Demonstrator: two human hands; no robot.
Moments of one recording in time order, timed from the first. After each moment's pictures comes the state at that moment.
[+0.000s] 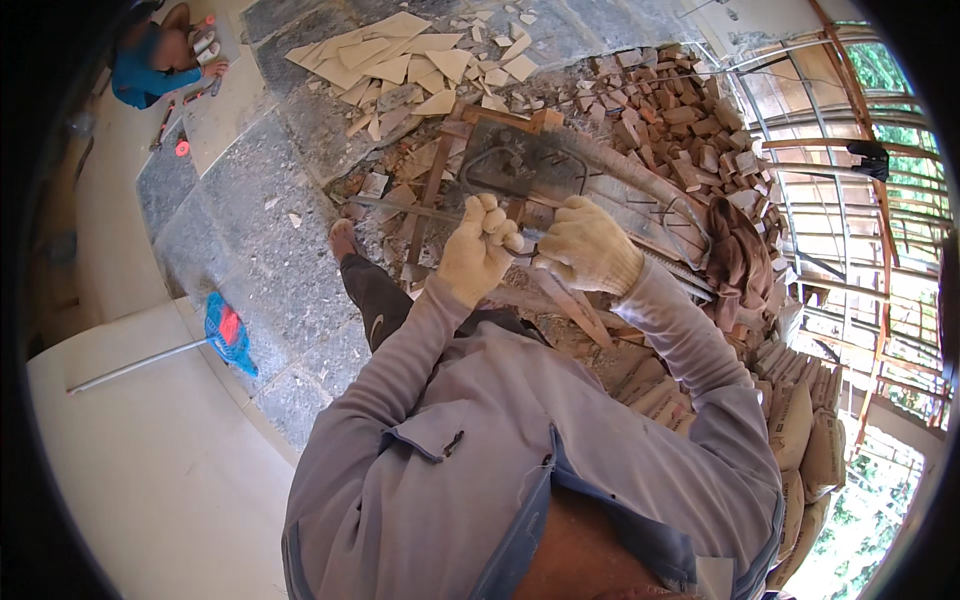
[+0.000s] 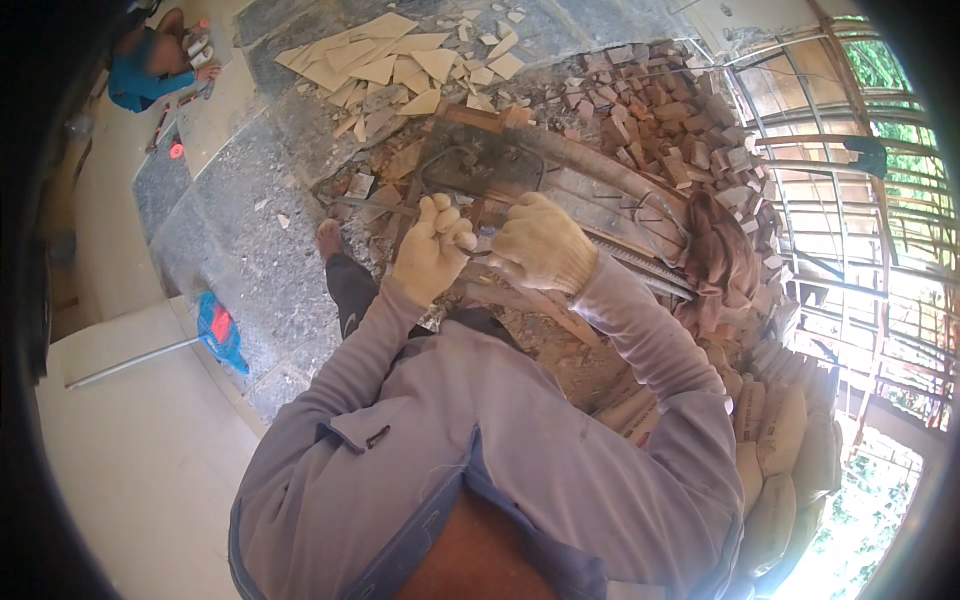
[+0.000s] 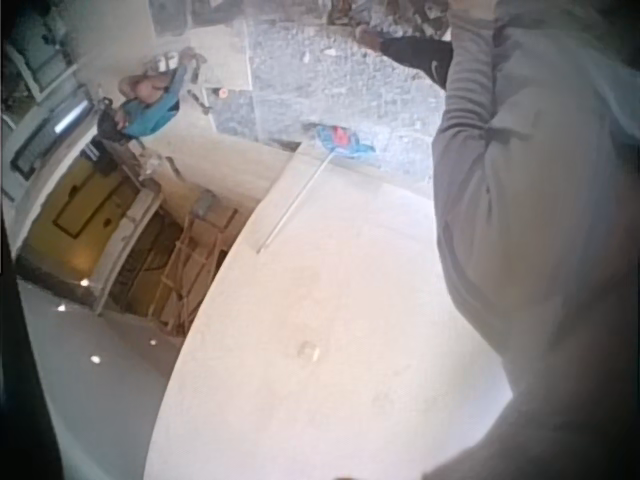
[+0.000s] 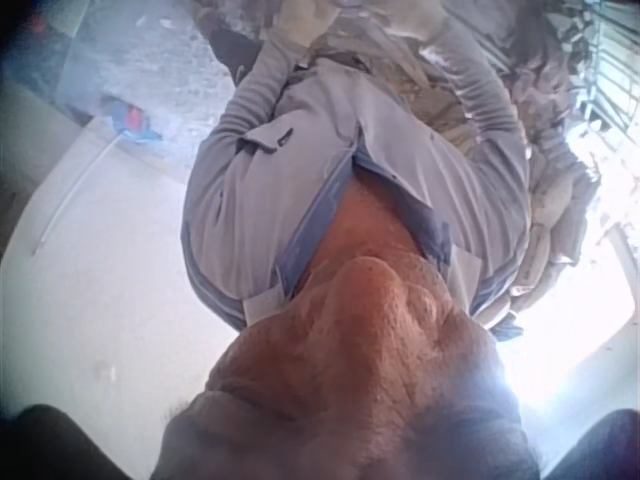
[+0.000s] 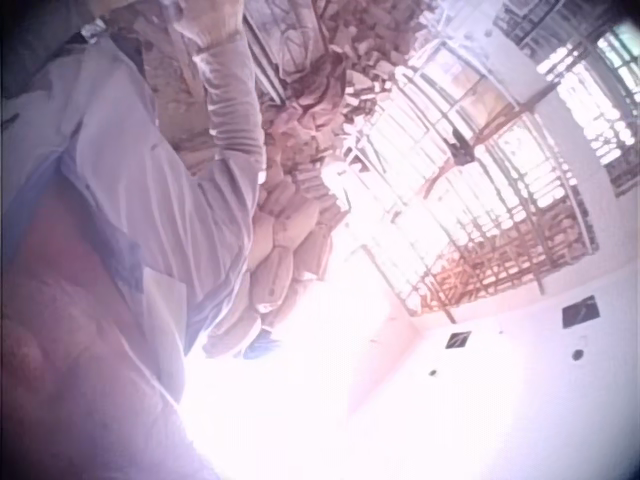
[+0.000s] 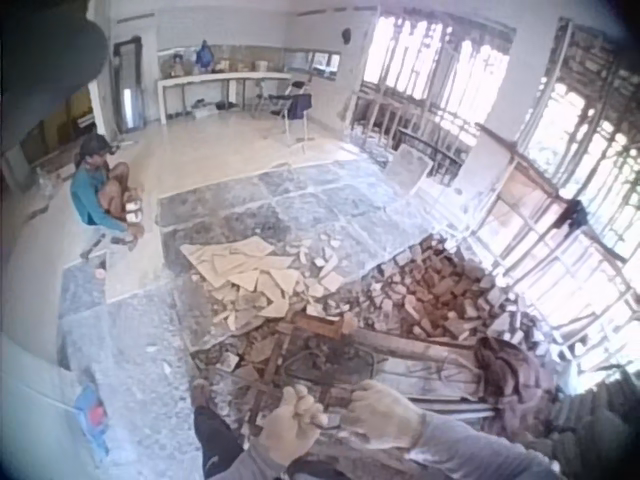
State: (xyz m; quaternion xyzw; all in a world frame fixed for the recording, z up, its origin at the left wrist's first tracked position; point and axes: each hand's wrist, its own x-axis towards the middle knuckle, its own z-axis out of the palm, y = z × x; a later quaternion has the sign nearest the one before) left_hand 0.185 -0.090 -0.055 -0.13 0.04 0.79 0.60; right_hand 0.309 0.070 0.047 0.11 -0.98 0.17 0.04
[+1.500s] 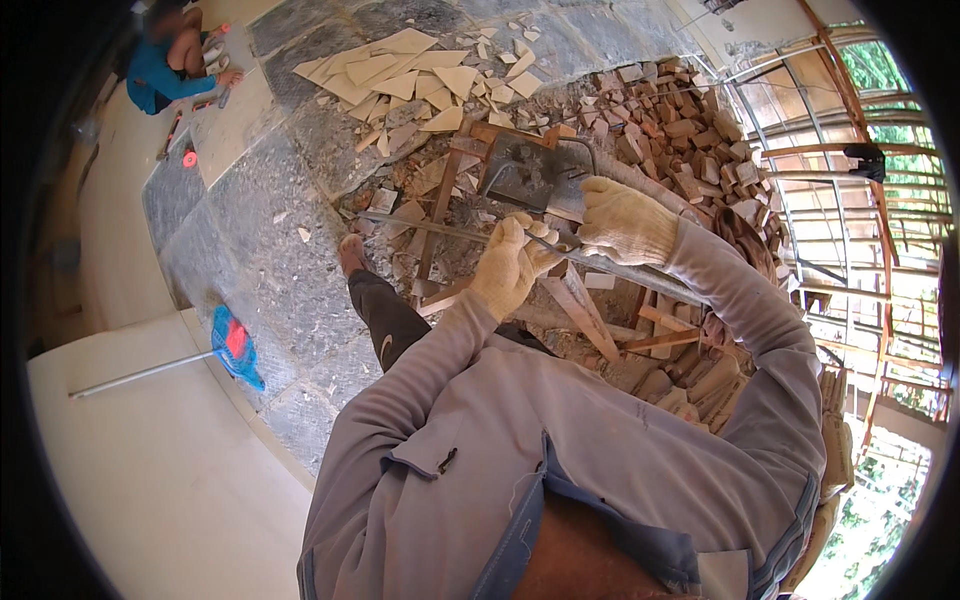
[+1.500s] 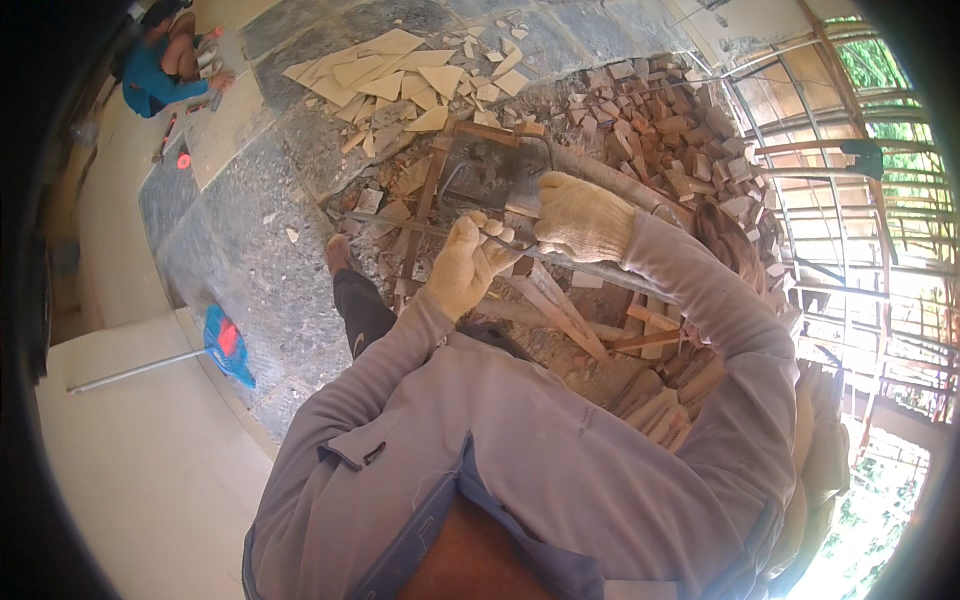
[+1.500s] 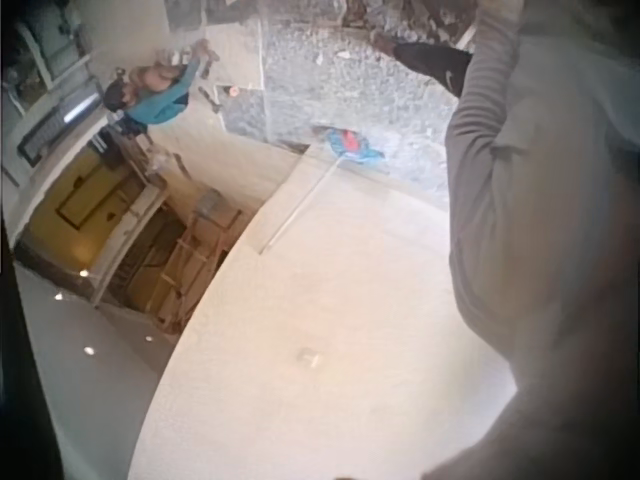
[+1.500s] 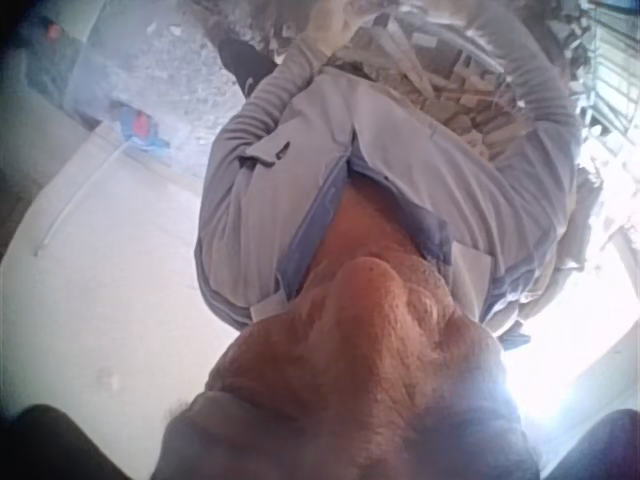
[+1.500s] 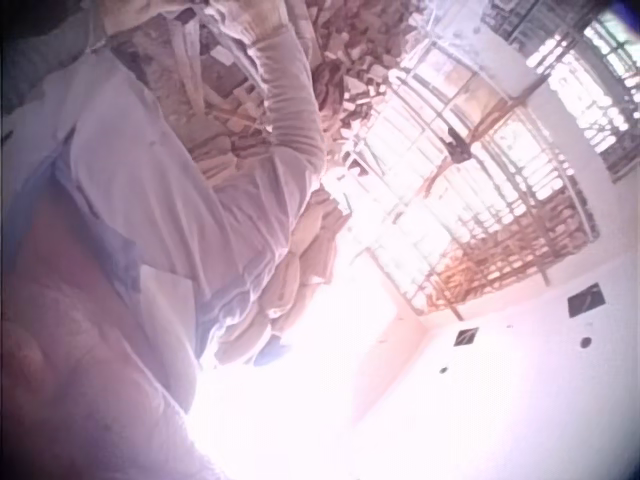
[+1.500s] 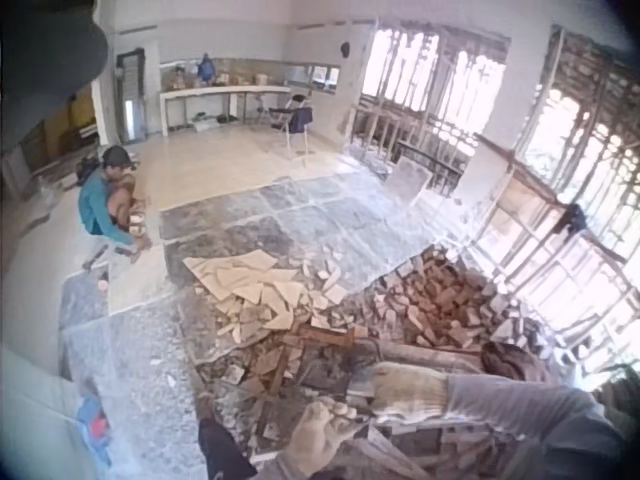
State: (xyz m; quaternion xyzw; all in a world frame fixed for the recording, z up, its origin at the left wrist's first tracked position) left_hand 0.201 -0.073 -0.079 -0.05 0.12 0.81 0.58; right_hand 0.275 0.123 0.077 0.22 -0.97 0.02 -0.11
